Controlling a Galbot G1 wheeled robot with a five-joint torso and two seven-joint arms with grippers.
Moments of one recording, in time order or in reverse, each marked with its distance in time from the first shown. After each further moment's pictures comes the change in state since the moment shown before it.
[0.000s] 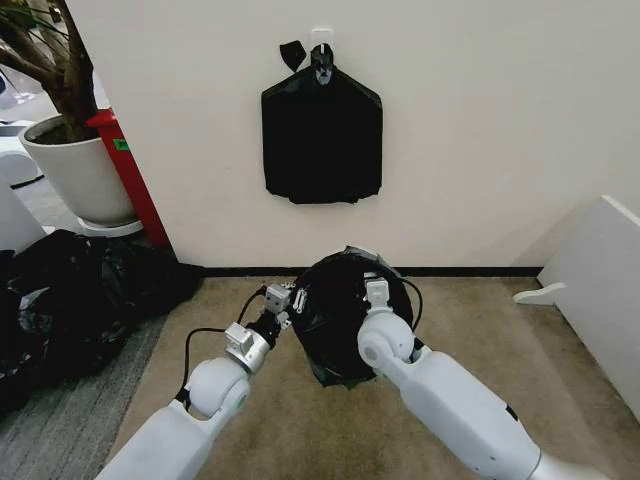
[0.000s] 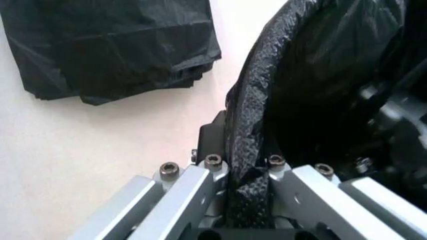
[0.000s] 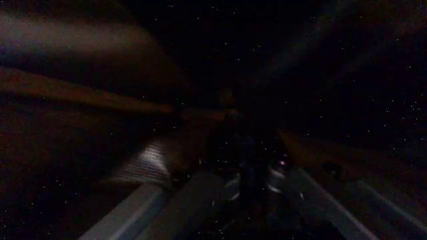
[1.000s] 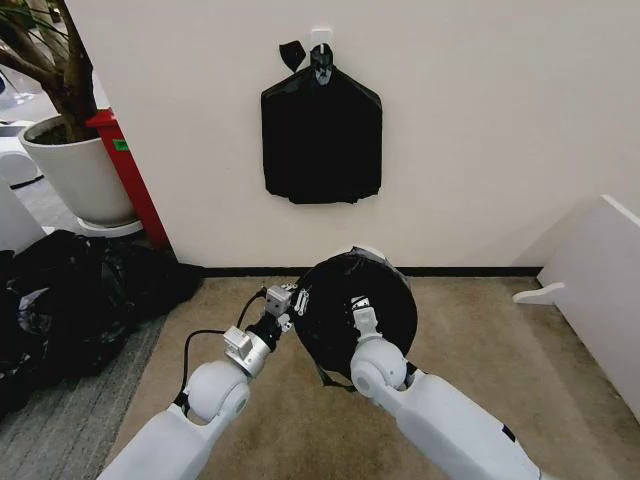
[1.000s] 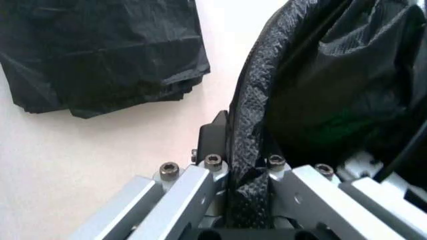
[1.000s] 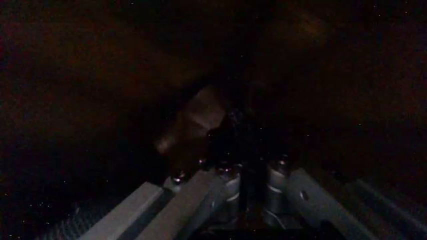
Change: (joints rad) left arm 0.017 0.003 -0.002 -0.035 -0.010 -0.019 0.017; right arm -0.039 0.002 -0.076 -0.042 -0.186 0.068 -0.130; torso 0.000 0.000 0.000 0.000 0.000
